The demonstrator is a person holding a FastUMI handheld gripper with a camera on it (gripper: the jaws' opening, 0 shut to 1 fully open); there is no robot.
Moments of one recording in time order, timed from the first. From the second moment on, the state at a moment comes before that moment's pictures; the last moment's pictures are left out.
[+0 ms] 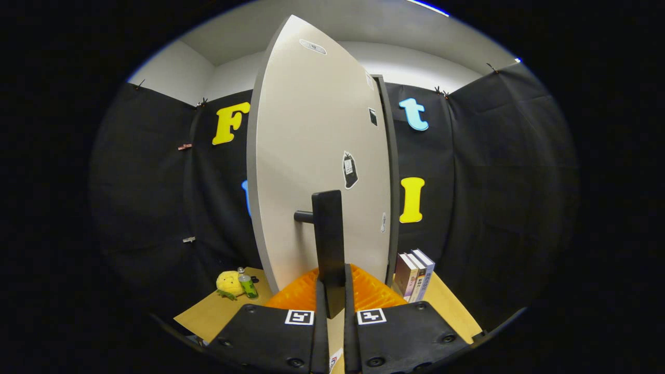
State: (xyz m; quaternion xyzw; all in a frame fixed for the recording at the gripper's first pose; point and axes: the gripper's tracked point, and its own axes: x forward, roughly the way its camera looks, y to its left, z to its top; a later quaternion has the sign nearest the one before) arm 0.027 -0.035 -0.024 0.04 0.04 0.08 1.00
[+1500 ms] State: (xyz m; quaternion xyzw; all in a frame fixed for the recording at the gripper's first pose) arm 0.016 -0.160 0.003 0.04 0.00 0.02 1.00
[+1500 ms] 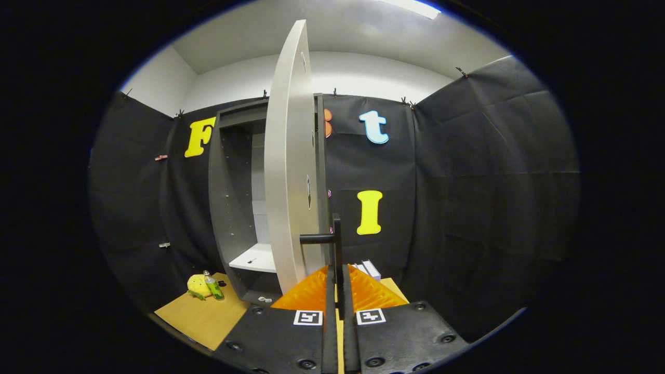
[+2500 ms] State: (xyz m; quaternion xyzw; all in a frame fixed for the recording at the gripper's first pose) arm -0.073 -0.035 -0.049 0.05 0.06 0.04 1.00
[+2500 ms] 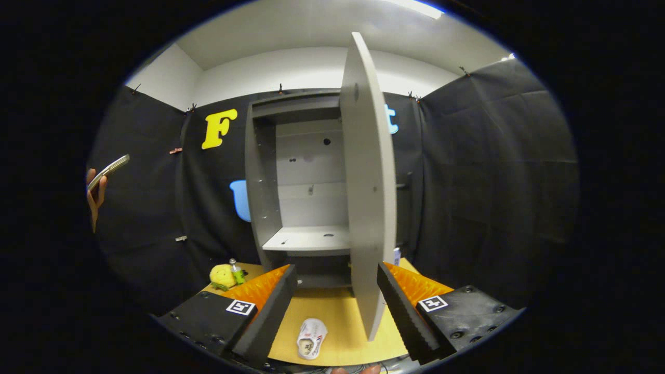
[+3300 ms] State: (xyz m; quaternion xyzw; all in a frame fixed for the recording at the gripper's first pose) arm -0.055 0.084 -0.366 0.07 0.35 0.07 0.93
